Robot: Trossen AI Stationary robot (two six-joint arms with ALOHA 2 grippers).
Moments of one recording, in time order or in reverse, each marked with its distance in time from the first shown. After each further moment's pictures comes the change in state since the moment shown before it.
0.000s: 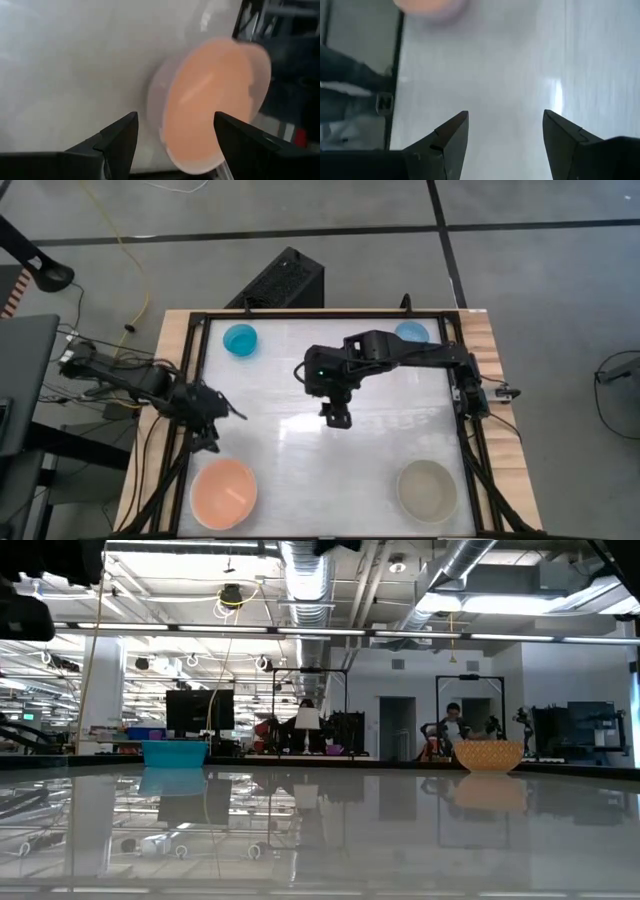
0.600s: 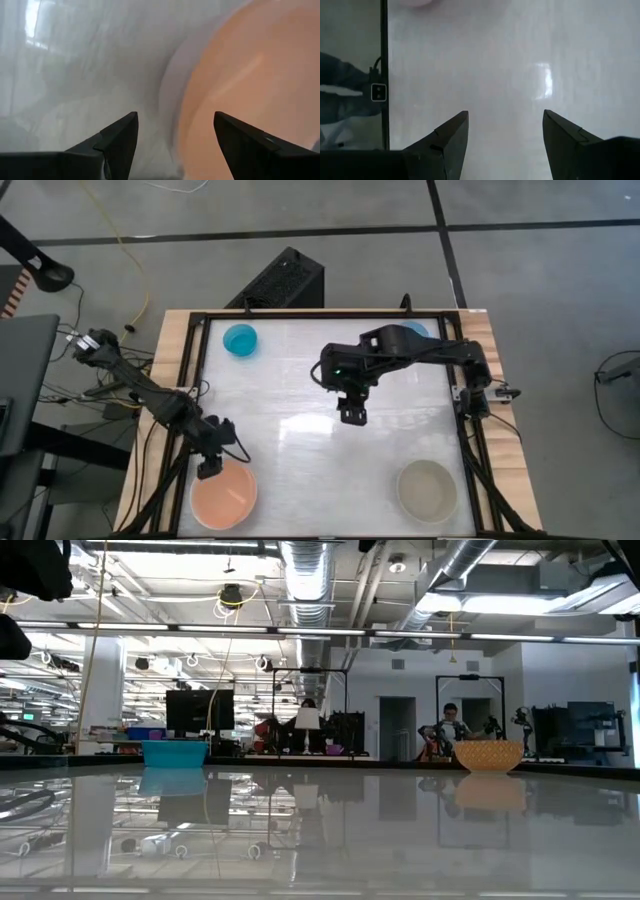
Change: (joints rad) left arm -0.296 0.274 -0.031 0.150 -0.205 -0.103; right arm 0.014 -0.084 0.000 -0.145 0.088 0.091
